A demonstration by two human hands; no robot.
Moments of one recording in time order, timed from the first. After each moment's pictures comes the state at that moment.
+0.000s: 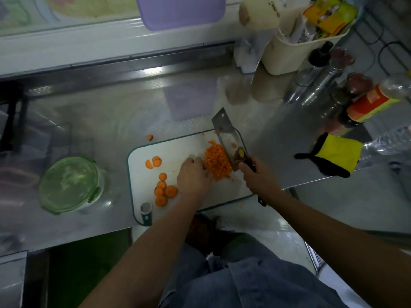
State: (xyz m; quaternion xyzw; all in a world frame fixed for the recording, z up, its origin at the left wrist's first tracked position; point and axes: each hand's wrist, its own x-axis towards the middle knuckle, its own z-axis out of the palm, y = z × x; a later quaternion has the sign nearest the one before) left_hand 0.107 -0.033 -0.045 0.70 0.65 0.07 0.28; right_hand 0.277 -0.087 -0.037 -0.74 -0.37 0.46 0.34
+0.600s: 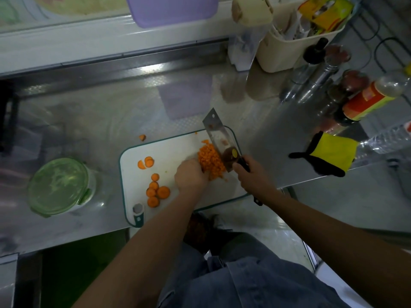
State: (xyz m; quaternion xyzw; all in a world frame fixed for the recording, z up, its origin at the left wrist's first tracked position) left_hand 0.128 -0.023 -0.056 0.68 0.69 0.00 0.25; right_hand 0.286 -0.088 -0.034 -0.71 -0.41 0.46 0.33
